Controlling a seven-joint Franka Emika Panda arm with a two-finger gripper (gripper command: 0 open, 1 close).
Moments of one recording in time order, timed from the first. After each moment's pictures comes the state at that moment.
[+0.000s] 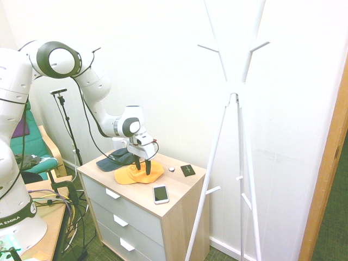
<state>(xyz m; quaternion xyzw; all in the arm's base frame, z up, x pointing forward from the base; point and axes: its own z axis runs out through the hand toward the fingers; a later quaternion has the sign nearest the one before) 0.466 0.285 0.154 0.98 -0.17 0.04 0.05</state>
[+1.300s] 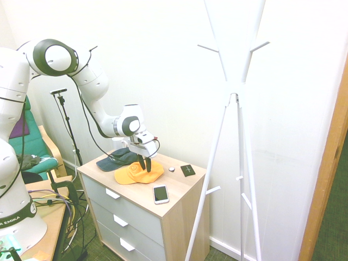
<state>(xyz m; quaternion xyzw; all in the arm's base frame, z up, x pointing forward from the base) 0.470 0.283 0.161 0.98 -0.17 0.07 0.05</state>
